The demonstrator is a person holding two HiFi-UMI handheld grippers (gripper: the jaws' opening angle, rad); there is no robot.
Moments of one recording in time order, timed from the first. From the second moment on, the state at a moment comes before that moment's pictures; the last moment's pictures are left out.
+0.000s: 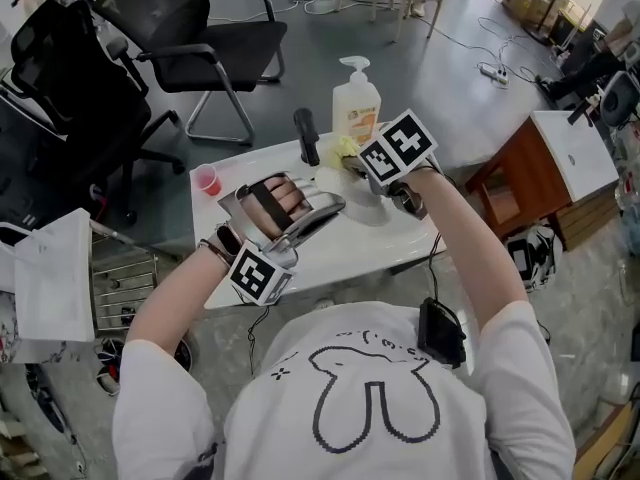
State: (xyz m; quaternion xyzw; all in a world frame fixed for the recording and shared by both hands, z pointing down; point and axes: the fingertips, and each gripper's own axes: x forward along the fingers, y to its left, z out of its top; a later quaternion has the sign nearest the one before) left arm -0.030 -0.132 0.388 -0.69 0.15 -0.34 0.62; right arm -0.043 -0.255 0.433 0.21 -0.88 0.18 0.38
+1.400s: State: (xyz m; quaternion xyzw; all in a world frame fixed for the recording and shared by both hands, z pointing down) left arm -0.074 -0.202 0.392 -0.88 0.42 -0.17 0.12; right arm 0.076 -0.232 0.395 0.39 -0.88 0.25 0.13
